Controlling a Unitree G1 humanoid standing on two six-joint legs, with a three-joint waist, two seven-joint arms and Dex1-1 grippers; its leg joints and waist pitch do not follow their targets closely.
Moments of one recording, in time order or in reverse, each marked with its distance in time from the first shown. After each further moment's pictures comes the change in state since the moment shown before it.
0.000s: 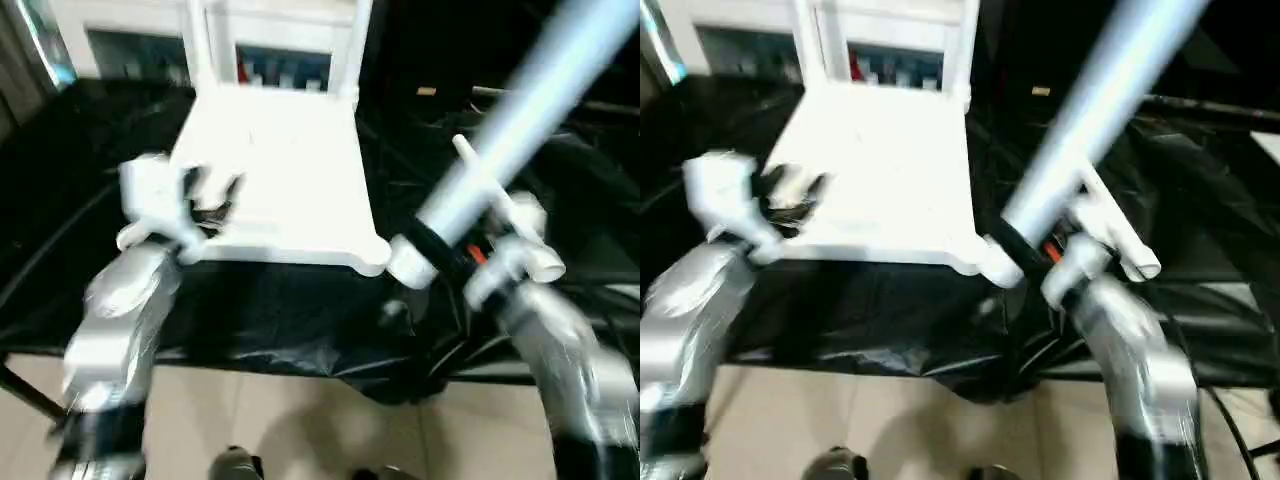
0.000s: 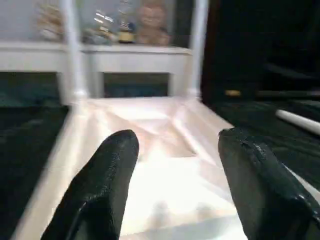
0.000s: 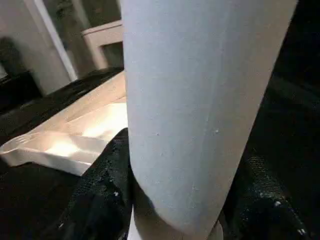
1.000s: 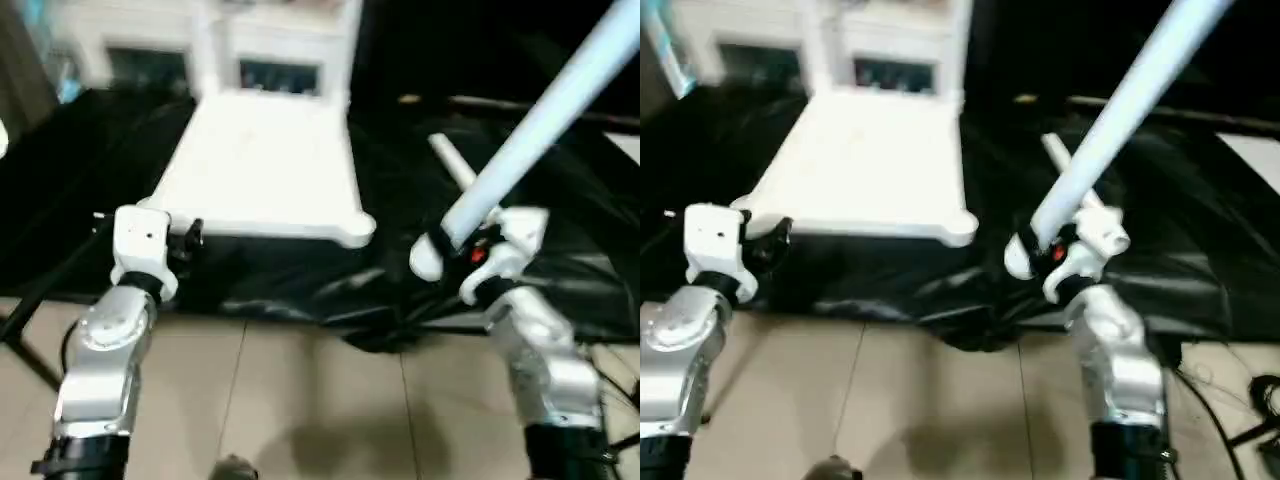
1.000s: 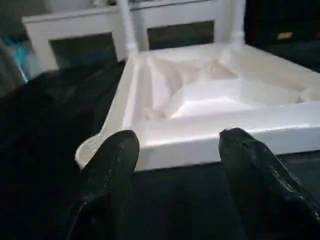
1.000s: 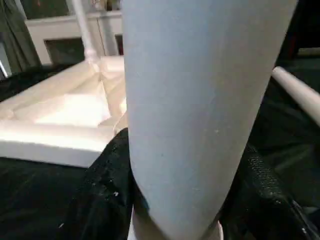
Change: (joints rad) left arm 0.086 0.061 -0.032 0.166 0.148 -0.106 0.060; right arm -0.088 0.085 0.042 0.213 -0.178 -0.199 -0.200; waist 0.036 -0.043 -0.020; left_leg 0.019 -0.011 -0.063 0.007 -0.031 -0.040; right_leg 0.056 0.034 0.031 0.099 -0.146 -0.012
